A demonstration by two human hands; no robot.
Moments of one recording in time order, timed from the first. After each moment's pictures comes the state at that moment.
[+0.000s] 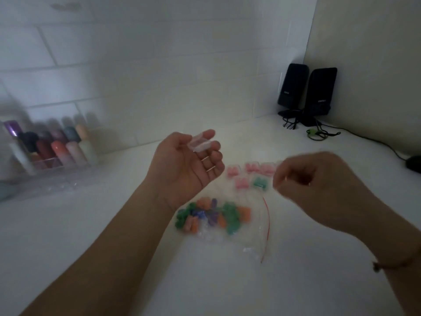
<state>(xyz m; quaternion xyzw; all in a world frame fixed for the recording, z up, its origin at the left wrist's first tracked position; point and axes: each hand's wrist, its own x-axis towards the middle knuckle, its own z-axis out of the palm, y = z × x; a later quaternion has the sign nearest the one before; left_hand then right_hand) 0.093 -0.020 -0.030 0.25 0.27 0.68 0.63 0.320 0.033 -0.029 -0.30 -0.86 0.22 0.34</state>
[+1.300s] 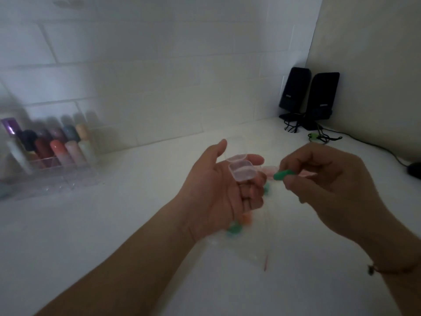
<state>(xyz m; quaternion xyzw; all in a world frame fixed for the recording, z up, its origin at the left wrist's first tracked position) 0.136 -0.029 -0.039 0.30 0.29 0.58 0.70 0.320 0.027 -0.022 -0.23 -0.83 0.28 0.42</state>
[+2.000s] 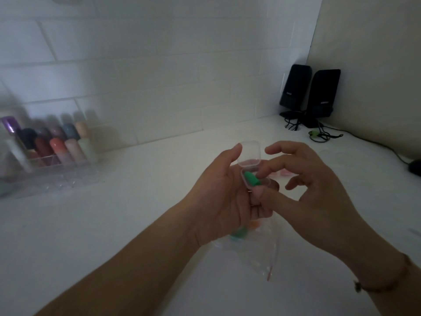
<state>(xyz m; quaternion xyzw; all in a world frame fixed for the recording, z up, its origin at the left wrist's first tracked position) 0.148 -0.032 -0.043 0.32 0.29 0.54 0.72 0.299 0.008 -0.035 -0.29 -0.82 0.27 0.41</state>
